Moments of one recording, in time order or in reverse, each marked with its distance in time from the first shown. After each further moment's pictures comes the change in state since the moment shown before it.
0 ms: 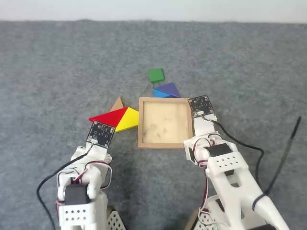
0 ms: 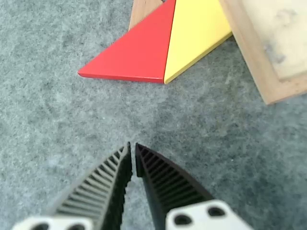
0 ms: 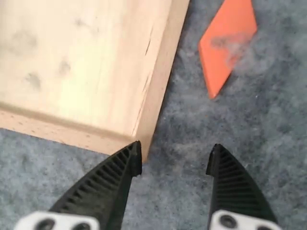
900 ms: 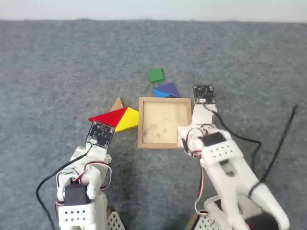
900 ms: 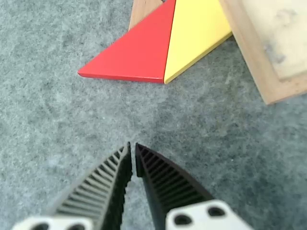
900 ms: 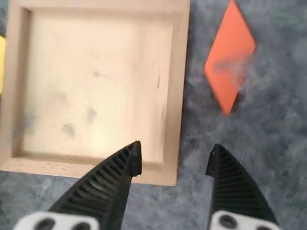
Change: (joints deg) left arm 0.0 0.0 0.0 0.0 0.0; right arm -3.6 9.9 -11.6 2.5 -16.9
